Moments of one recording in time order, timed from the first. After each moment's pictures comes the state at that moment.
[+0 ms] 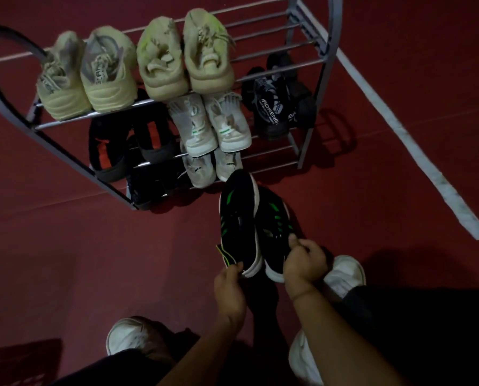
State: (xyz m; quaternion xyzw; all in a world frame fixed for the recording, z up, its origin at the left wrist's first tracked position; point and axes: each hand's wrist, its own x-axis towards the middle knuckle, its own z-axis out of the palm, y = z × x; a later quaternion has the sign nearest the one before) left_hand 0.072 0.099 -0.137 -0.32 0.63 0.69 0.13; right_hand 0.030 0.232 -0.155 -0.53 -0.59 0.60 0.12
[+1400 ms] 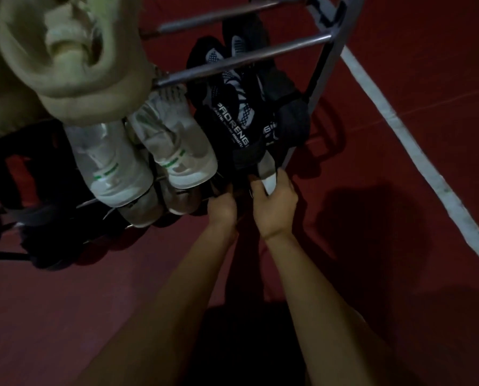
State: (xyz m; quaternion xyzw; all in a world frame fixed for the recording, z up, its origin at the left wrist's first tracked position) left_hand -0.210 0.198 -0.172 -0.34 0.58 0.71 0.20; right_hand -0.177 0.279 -0.172 -0.29 -0.79 0.52 0.15
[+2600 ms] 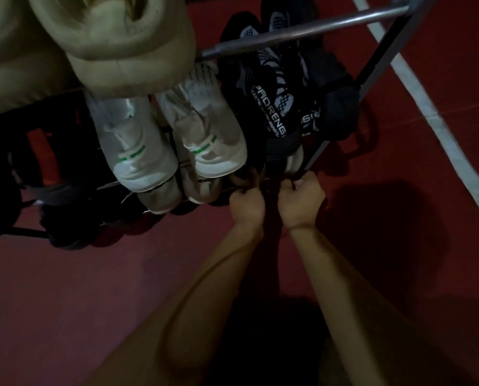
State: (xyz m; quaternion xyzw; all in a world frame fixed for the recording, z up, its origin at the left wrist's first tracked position) left_hand -0.204 0.203 -0.195 -0.34 0.59 0.71 0.18; right_hand -0.189 0.286 -0.188 -0.36 -0.82 0.42 0.11
